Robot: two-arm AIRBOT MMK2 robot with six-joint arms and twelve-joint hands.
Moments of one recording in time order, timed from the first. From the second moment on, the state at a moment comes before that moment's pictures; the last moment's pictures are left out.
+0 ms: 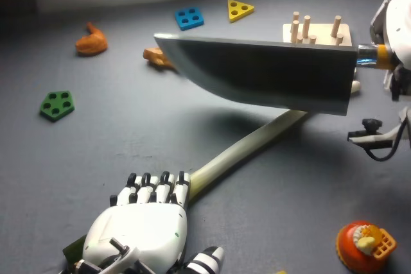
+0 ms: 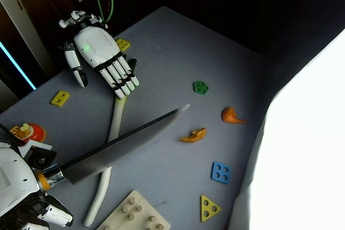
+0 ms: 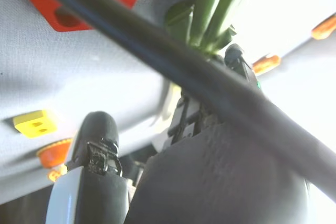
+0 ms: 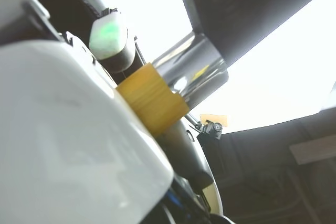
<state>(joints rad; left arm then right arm) 0.88 -1.27 0.49 1.72 1.32 -1.13 -0.57 -1.26 0.99 1.11 1.44 -1.88</state>
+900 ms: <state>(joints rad) 0.88 -1.26 0.49 1.73 1.31 -1.13 -0.65 -1.08 0.86 1.07 1.40 -1.86</state>
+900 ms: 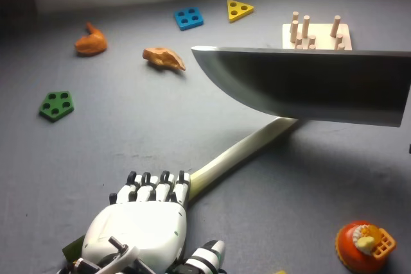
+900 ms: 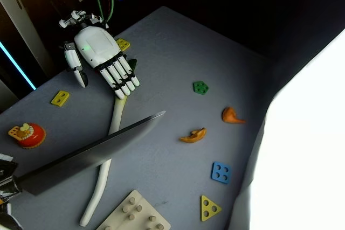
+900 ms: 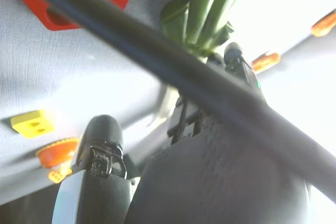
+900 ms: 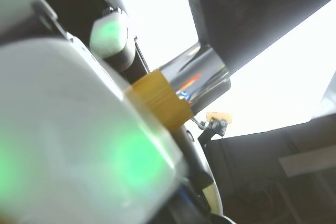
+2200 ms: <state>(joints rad) 0.85 -1.24 0.49 1.75 1.28 -1.12 -0.46 -1.04 1.17 0.81 1.11 -1.53</state>
